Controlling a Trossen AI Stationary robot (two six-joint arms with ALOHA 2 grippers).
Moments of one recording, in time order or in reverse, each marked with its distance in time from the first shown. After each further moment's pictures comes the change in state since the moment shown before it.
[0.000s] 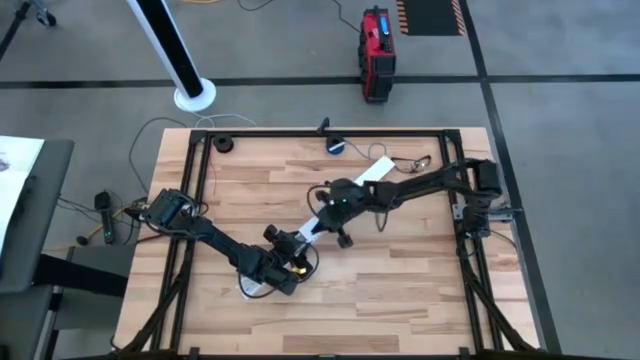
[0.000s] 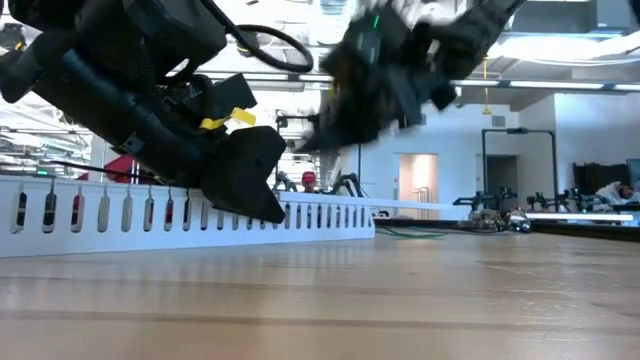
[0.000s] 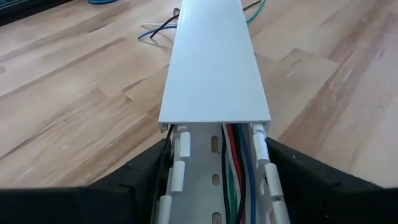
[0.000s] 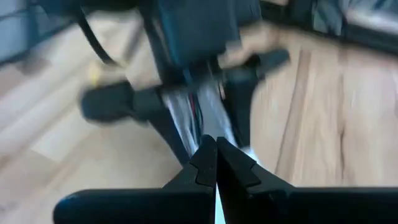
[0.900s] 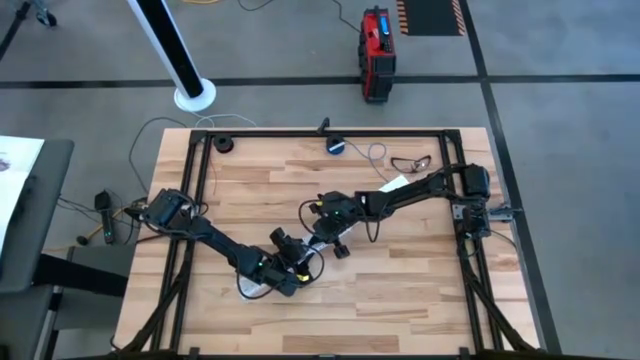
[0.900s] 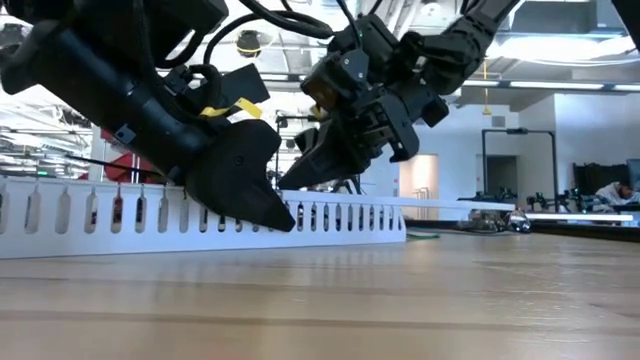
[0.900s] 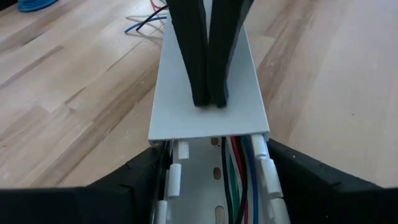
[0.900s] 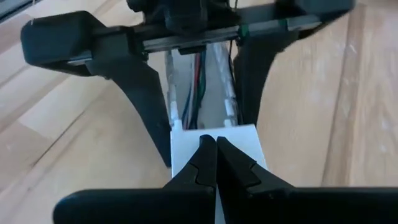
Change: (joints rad) left arm 0.003 -0.001 0.000 0.118 0.135 0.240; right arm 0.045 0.149 0.050 -0.015 -0.002 0.000
